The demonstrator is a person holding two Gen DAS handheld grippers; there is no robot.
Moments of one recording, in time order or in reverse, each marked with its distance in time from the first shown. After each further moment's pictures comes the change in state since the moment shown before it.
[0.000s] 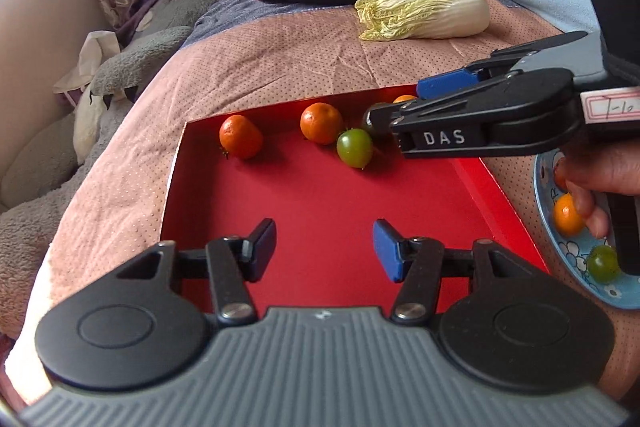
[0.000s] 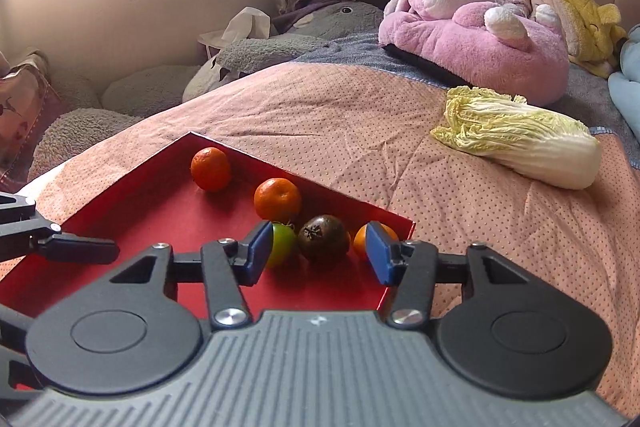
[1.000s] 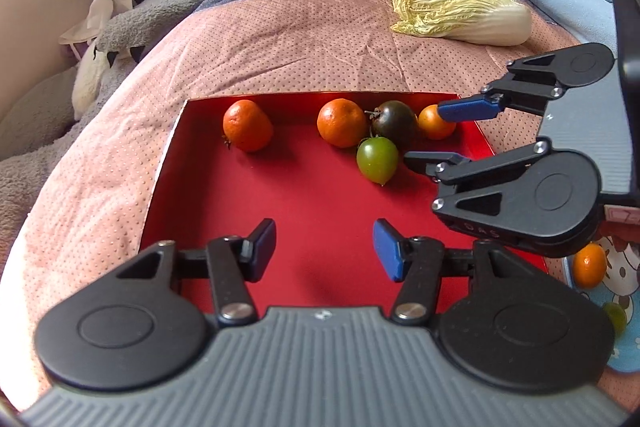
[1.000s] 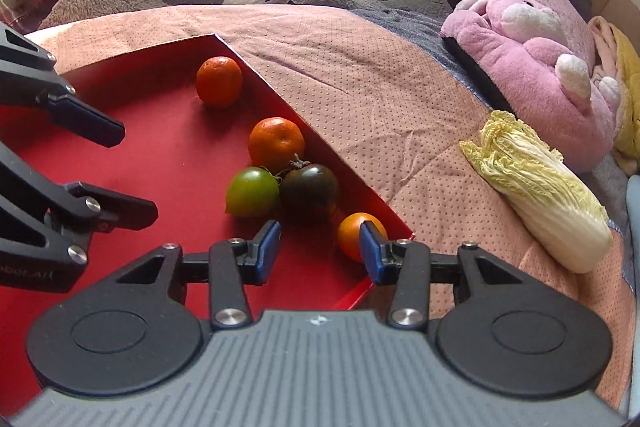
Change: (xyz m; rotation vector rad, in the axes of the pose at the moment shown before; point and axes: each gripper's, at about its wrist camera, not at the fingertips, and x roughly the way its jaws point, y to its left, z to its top) left arm 0.034 0.012 0.017 -0.130 0.080 0.007; right arm 0.033 0.017 -0.004 -0.454 0.110 -0.025
